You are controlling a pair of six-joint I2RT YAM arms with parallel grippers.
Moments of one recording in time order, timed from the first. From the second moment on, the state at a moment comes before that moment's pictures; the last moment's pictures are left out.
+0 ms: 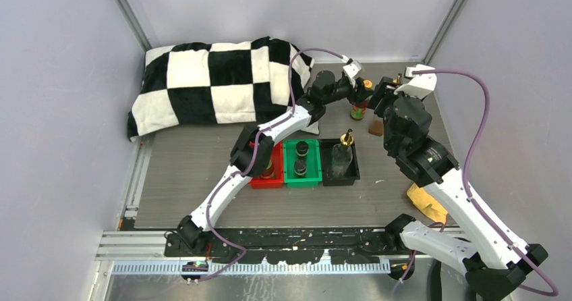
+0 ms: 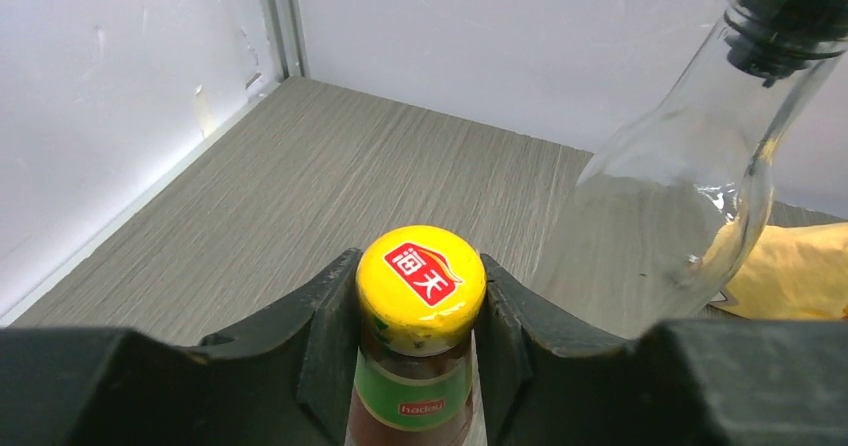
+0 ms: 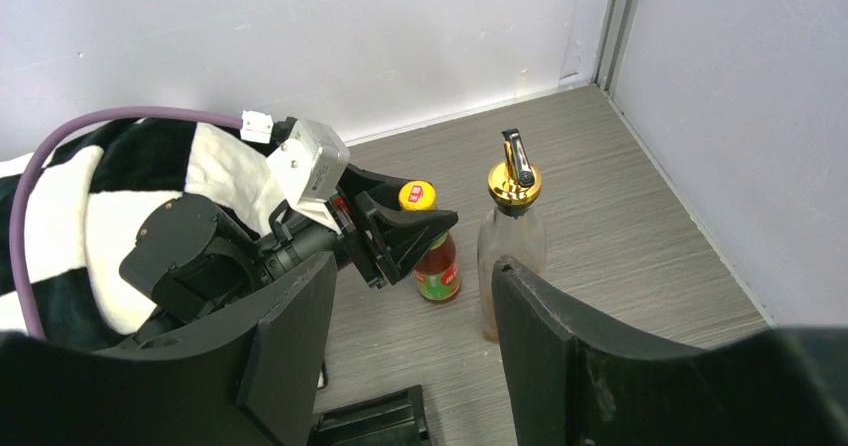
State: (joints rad) left arm -0.77 2.70 2.40 0.40 0.46 -0.08; right arm 0.59 0.92 1.11 -0.27 0.79 0.22
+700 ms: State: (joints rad) left arm -0.78 2.67 2.30 0.51 0.39 -0.05; right arm 0.60 0.90 1.08 -0.25 0.81 0.21
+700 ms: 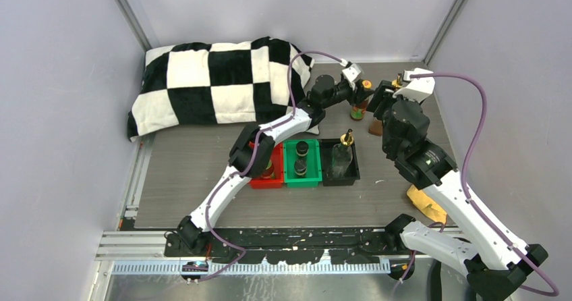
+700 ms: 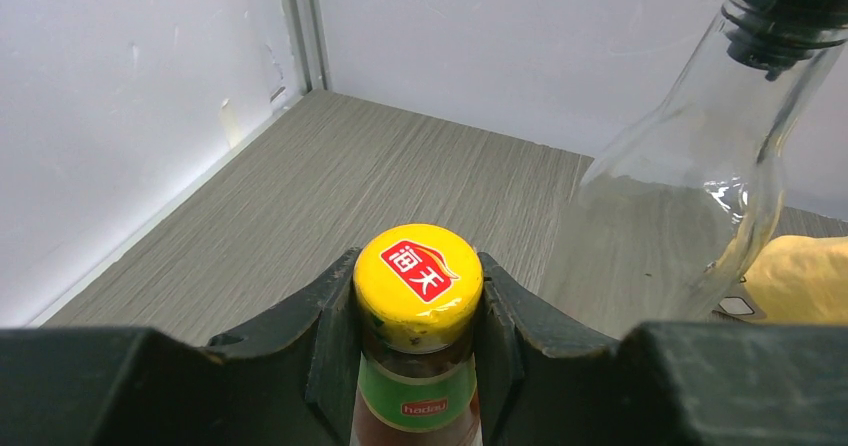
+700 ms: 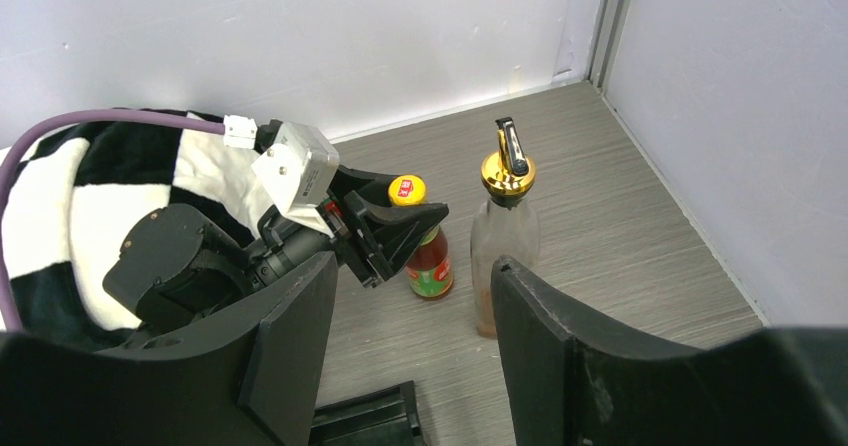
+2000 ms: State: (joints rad) left arm -0.79 2.37 2.02 0.22 0.27 0.15; right arm 0.60 0.79 1.04 -0.22 0.80 0.21
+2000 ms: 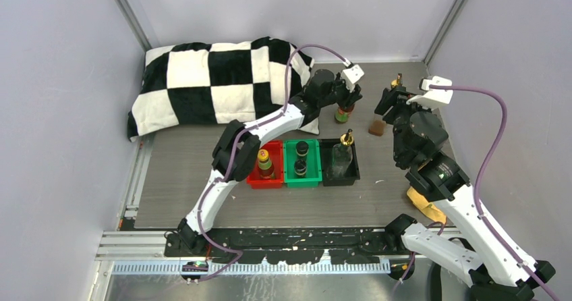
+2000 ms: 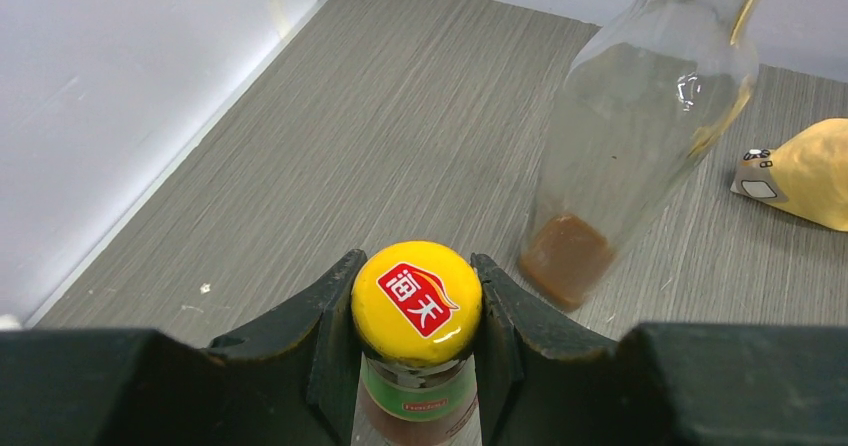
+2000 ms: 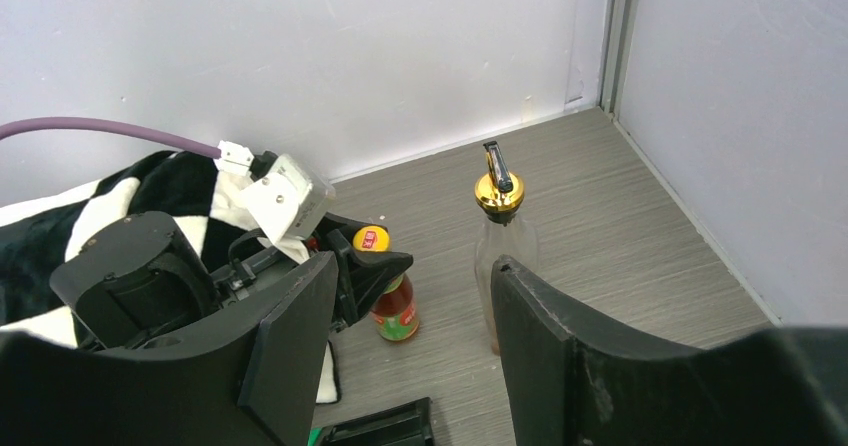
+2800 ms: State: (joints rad) left arm -0.71 2.04 1.83 0.14 0.22 0.21; right arm 0.60 0.78 1.04 -0.22 0.78 0.22
